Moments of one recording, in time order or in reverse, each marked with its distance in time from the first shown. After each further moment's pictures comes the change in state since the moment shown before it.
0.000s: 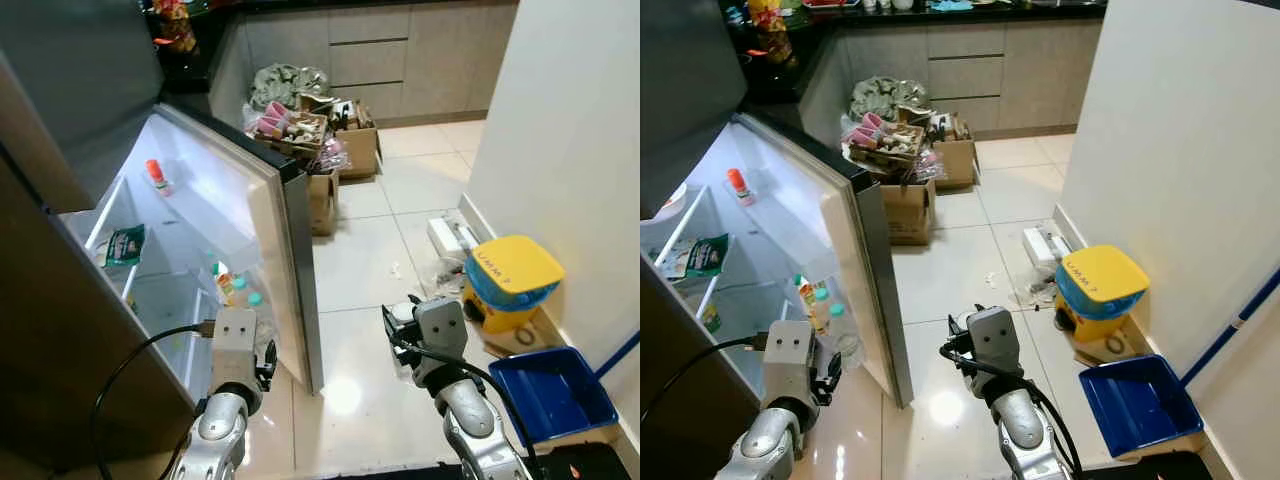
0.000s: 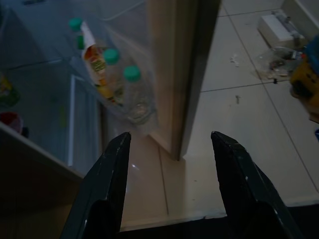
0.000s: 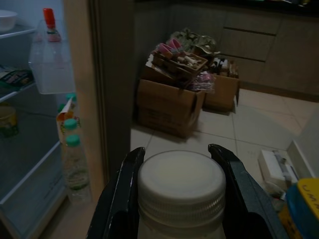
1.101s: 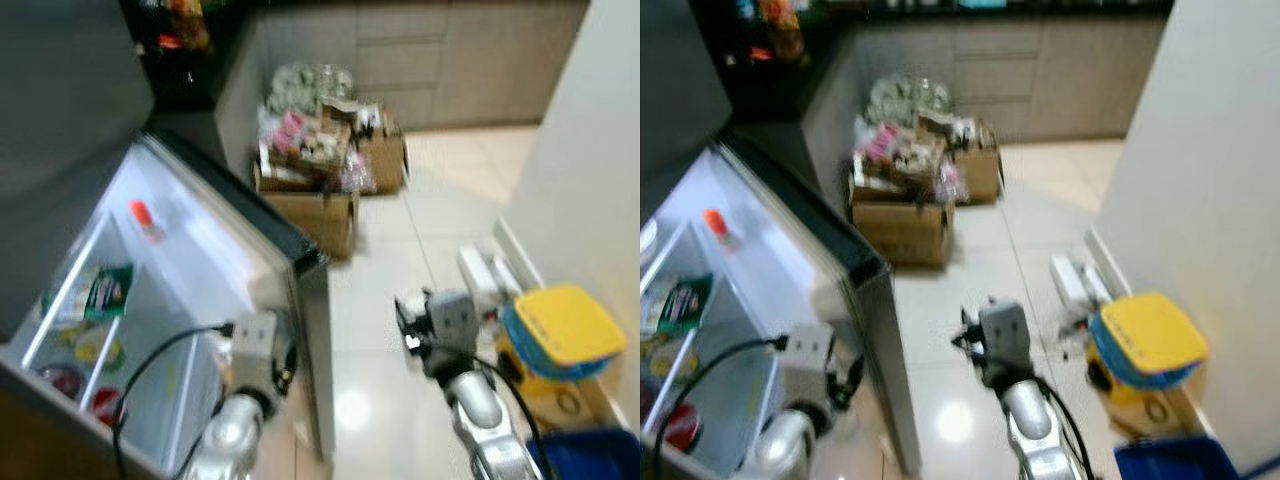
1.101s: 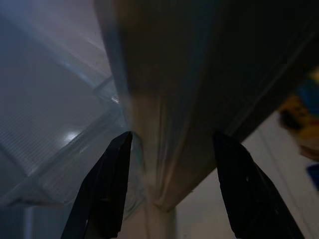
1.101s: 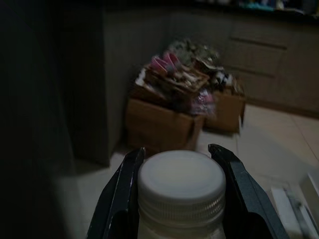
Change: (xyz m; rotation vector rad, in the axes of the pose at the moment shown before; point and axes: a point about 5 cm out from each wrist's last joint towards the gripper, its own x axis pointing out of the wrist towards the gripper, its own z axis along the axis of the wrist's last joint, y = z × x) left arm -0.003 -0.025 -0.003 0.008 -0.010 -0.119; right arm 0.005 -0.001 0.008 0.005 -0.023 -0.015
